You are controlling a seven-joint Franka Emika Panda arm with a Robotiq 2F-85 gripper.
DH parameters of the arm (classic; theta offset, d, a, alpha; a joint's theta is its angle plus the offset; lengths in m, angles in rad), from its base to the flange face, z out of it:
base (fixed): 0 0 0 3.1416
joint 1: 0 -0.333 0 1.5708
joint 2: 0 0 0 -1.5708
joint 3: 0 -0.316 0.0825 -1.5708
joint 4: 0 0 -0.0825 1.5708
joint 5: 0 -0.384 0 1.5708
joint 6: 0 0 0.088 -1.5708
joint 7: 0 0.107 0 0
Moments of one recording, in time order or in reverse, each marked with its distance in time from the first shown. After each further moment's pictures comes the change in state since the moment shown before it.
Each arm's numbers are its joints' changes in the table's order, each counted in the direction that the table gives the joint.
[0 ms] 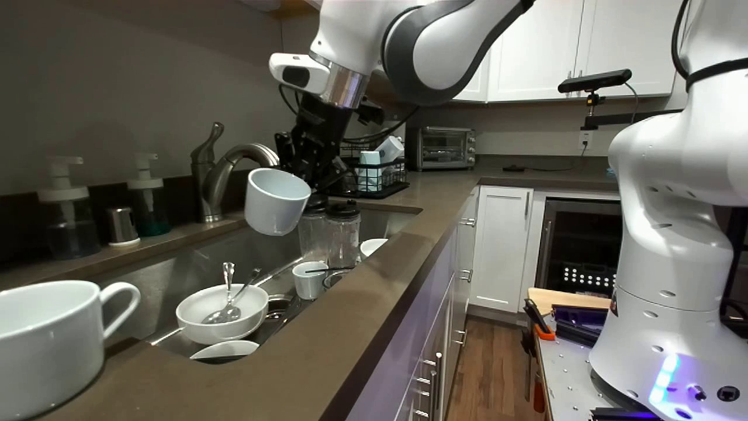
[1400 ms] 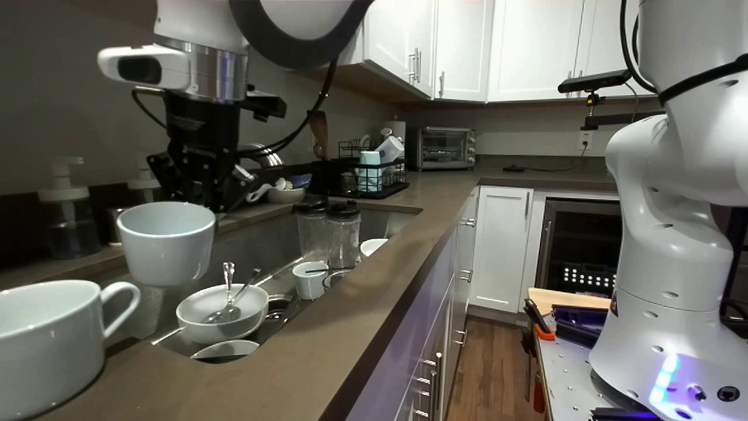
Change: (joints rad) arm -0.048 0.379 -0.194 0.491 -0.111 0.333 -0.161
